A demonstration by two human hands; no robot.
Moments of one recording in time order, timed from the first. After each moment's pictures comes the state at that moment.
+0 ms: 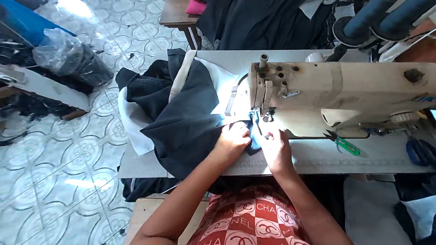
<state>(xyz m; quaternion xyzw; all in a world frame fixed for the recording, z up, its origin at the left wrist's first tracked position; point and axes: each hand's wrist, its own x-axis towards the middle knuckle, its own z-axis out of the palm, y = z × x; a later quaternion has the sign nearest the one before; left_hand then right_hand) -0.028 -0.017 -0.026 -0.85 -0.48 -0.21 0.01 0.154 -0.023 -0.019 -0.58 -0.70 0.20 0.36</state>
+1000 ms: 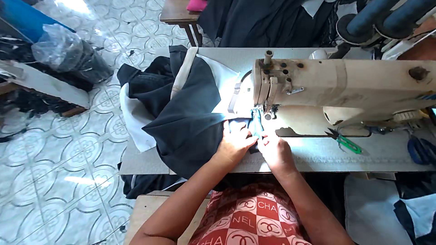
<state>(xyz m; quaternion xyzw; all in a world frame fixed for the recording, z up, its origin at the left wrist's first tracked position) -0.021 -0.032 -0.035 -0.83 -0.51 -0.23 -0.01 0.146 -0.028 0.000 -0.61 -0.73 0.21 0.21</state>
